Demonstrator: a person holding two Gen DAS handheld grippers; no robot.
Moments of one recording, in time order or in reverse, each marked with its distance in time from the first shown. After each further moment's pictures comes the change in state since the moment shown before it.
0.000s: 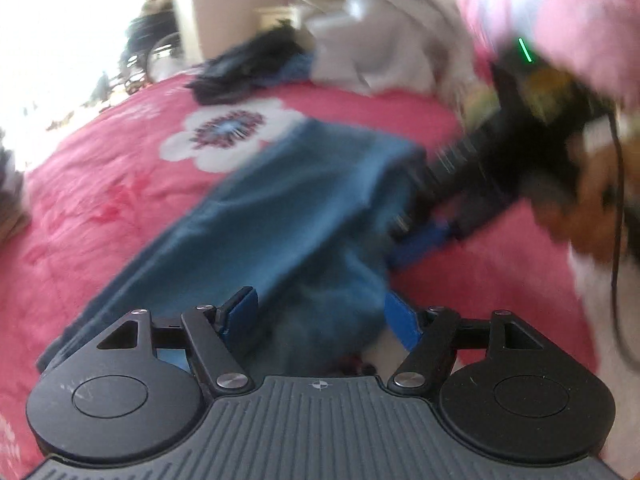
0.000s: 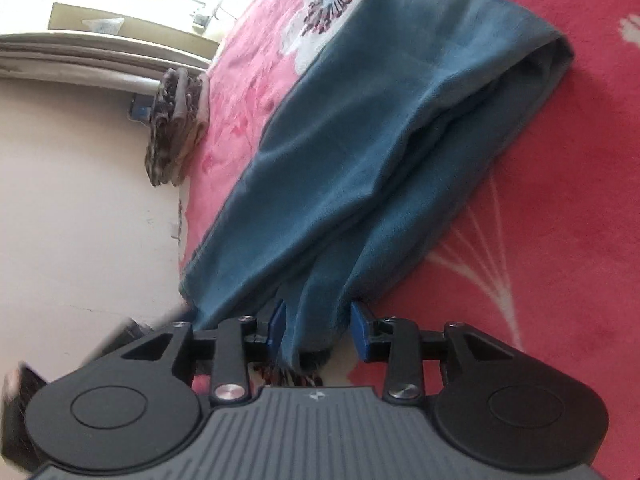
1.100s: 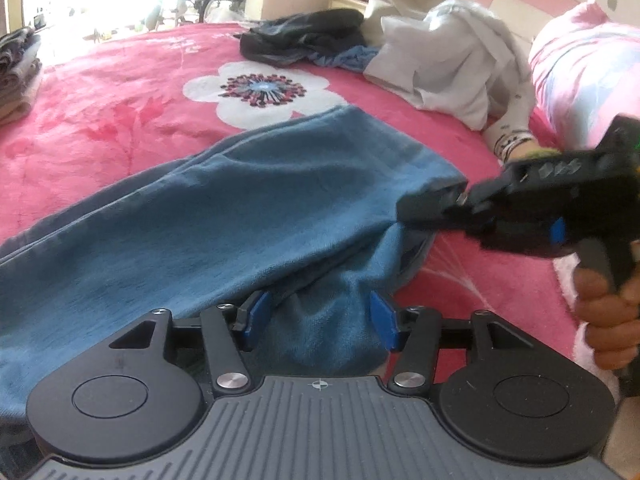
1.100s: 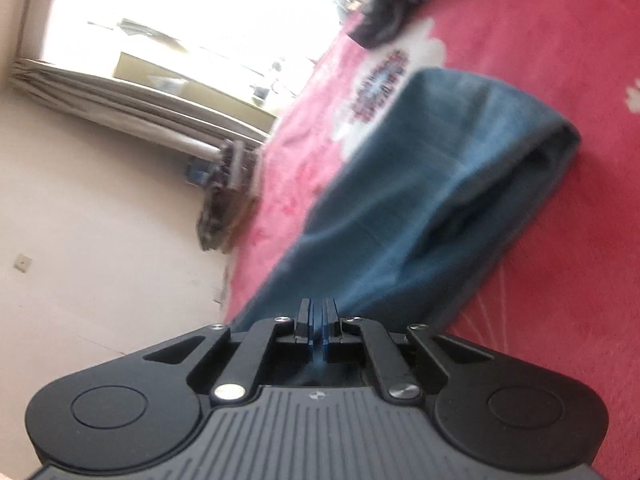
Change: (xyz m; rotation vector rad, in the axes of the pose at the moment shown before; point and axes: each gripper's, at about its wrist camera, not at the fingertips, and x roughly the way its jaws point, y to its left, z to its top) left arm 0.044 0.024 0.002 -0.379 -0.004 -0.048; right arm -0.018 -0.019 -0.016 -0.109 -0.267 0.158
